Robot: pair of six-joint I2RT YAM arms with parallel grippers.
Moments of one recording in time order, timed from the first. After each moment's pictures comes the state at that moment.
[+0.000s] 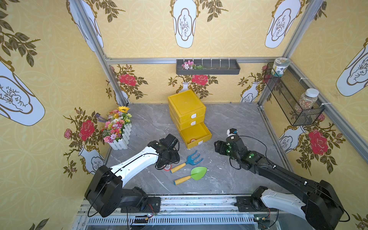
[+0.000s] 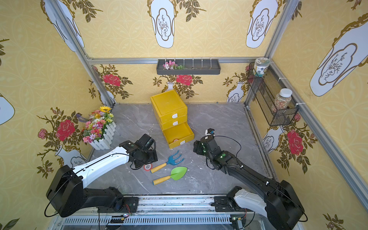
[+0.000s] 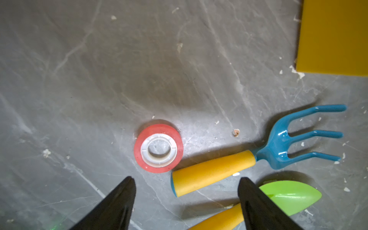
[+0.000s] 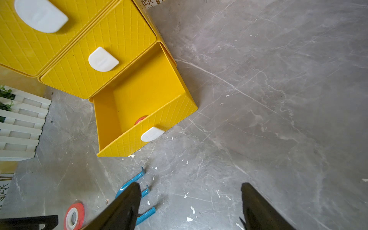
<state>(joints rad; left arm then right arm) -0.61 1.33 0.84 -0.86 -0.04 -0.91 0.61 1.10 0.63 -0.24 0.19 0.68</state>
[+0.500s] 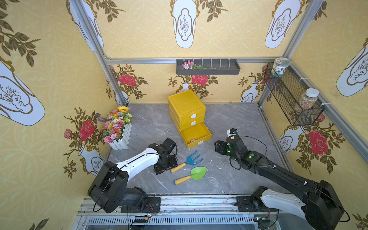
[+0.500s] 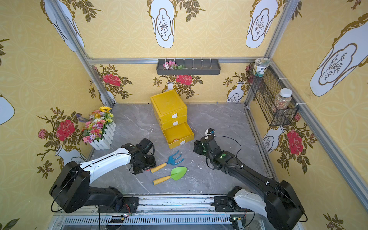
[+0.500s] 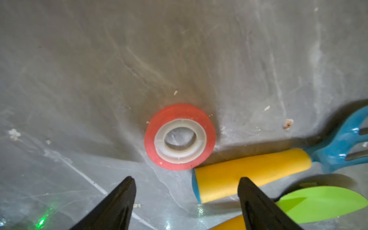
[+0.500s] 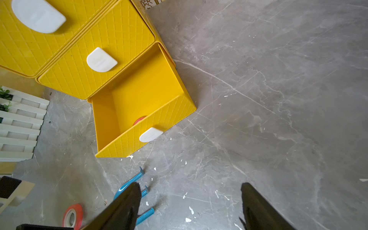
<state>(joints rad) -0.58 1.39 0.74 -0.84 0.08 -0.92 0.60 1.10 0.63 -0.24 0.19 0.68</state>
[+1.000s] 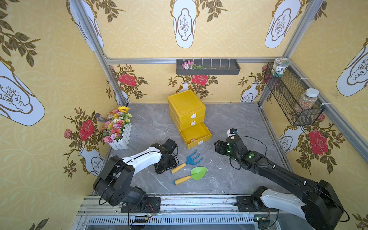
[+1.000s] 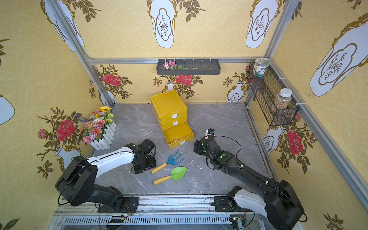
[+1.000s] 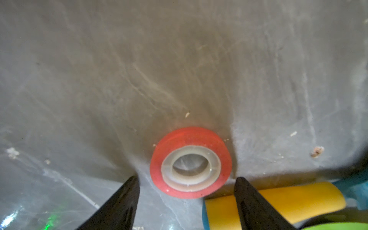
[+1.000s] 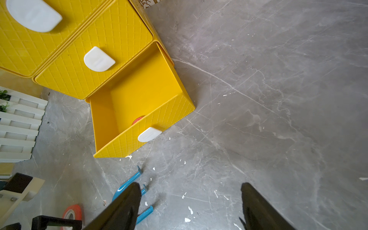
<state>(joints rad) -0.58 1.47 0.74 -0.79 0.02 -0.93 0.60 1.10 0.63 -0.24 0.19 0.68</state>
